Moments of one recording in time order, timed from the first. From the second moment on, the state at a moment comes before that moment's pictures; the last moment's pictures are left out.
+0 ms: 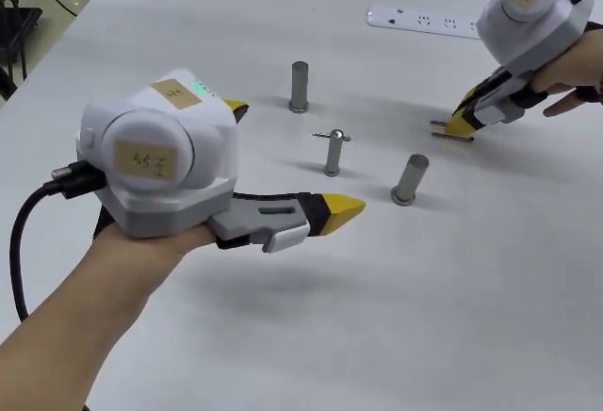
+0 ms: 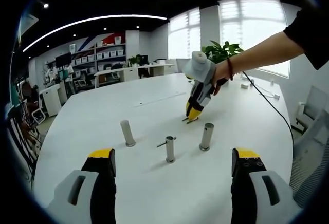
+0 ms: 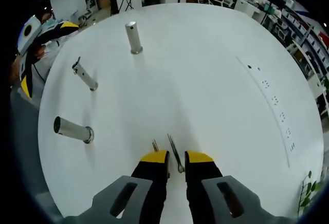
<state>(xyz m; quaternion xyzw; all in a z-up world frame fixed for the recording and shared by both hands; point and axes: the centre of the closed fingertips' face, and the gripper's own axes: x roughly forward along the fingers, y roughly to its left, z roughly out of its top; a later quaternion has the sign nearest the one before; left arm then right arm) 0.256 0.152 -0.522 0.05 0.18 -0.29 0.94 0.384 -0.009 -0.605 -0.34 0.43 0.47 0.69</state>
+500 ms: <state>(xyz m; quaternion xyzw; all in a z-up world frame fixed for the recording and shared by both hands) 0.252 0.151 -0.526 0.06 0.20 -0.30 0.93 0.388 -0.011 -0.607 -0.36 0.44 0.48 0.67</state>
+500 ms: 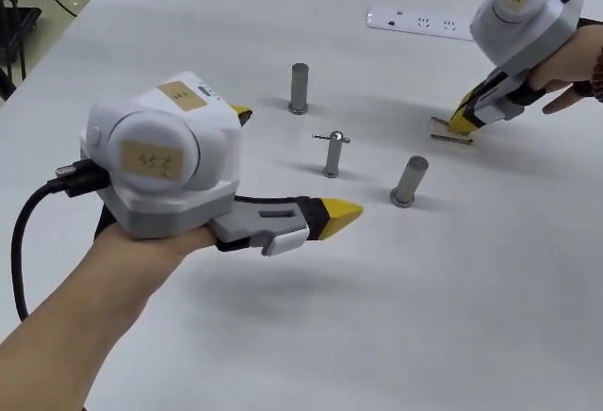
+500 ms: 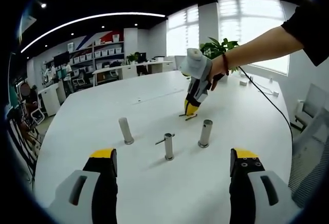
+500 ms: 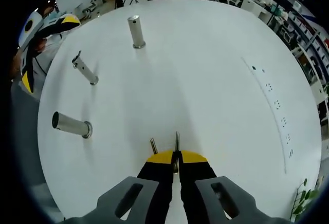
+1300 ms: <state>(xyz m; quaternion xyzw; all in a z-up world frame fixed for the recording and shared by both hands) 0.242 0.138 -0.531 0.04 0.22 -0.32 0.92 0.404 -0.005 -0.579 -0.40 0.36 0.49 0.68</state>
